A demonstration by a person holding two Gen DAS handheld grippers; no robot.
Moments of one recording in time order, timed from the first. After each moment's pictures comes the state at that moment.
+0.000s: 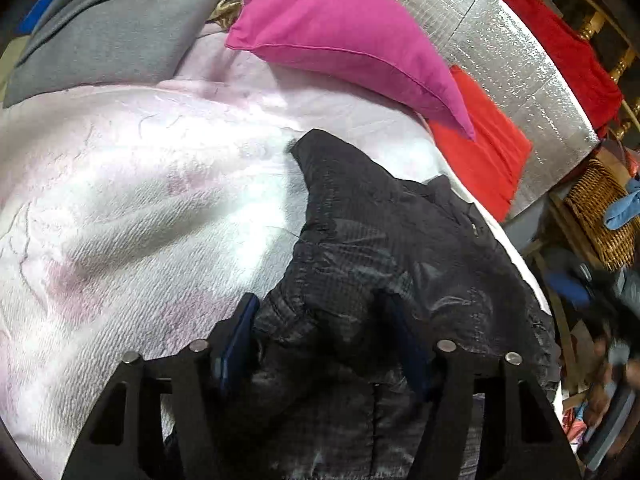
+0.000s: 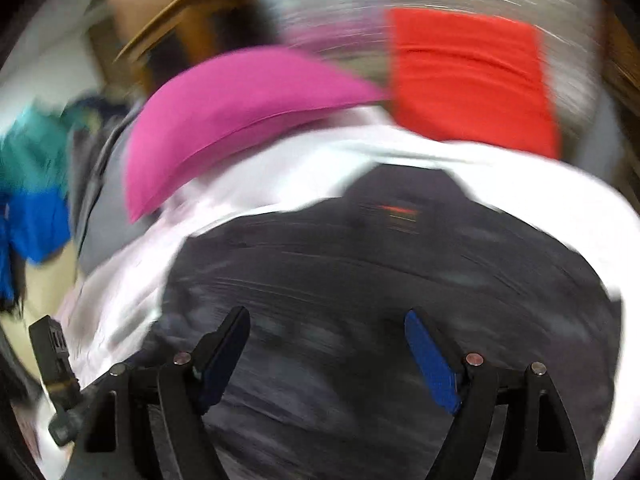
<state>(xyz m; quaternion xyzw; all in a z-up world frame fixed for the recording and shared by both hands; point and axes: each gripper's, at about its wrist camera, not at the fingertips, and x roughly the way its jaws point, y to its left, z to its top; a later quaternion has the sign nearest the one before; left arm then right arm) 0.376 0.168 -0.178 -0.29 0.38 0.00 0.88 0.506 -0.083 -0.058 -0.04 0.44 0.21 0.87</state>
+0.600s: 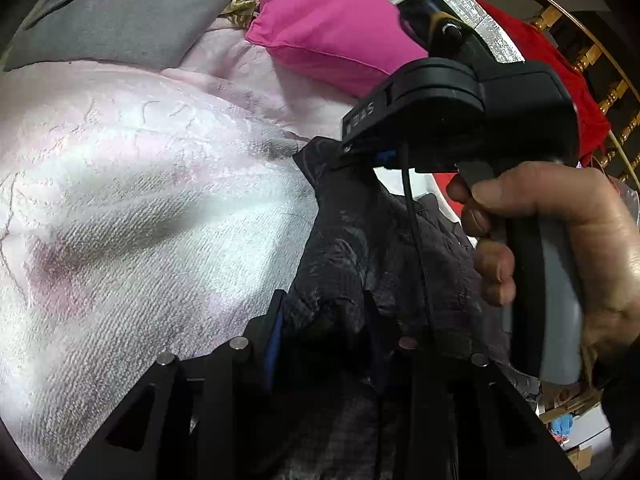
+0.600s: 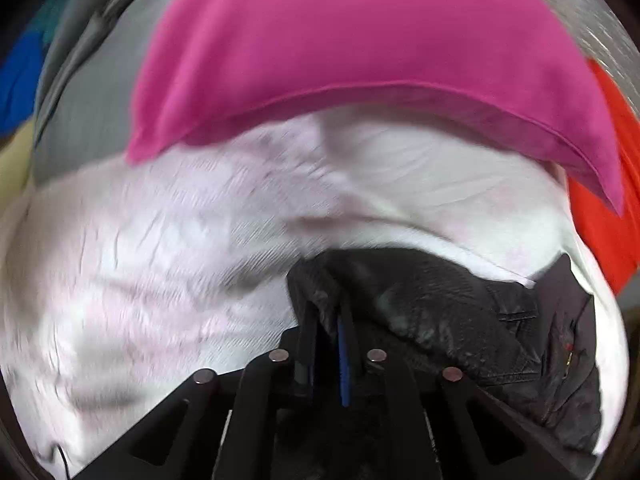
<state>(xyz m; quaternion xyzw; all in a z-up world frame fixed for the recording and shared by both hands) 0.364 0.174 -0.192 -0.33 0.34 -0.02 0.88 0.568 0.132 -0.128 -0.24 0.49 0.22 0.81</state>
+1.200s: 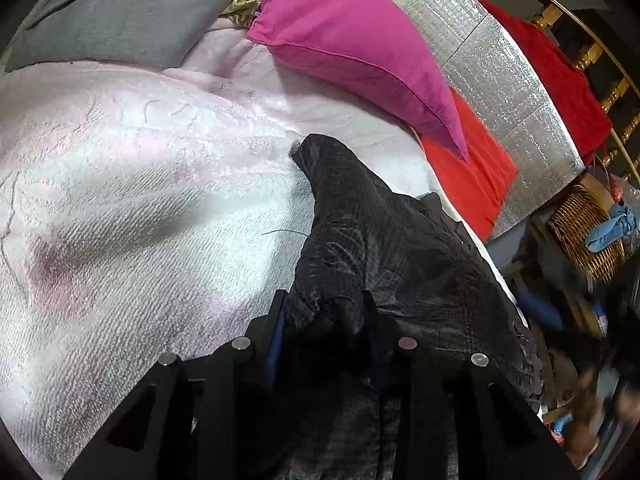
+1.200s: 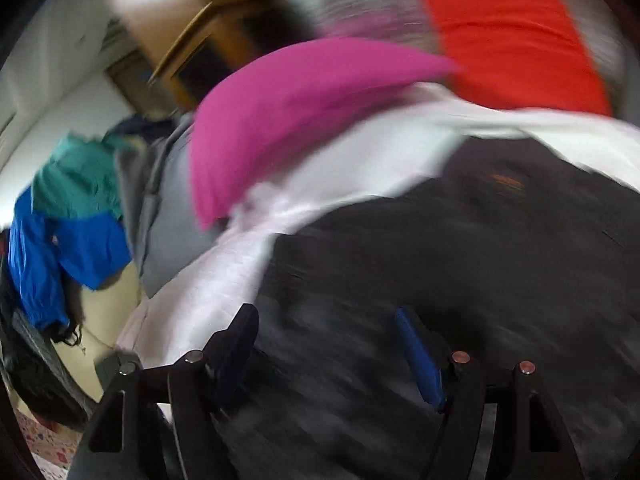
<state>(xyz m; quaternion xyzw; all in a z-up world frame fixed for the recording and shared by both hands) 0.366 0.172 -0.190 -0.33 0.34 -0.02 0.88 0.470 -0.099 -0.082 0.11 0.43 0.26 0.86</state>
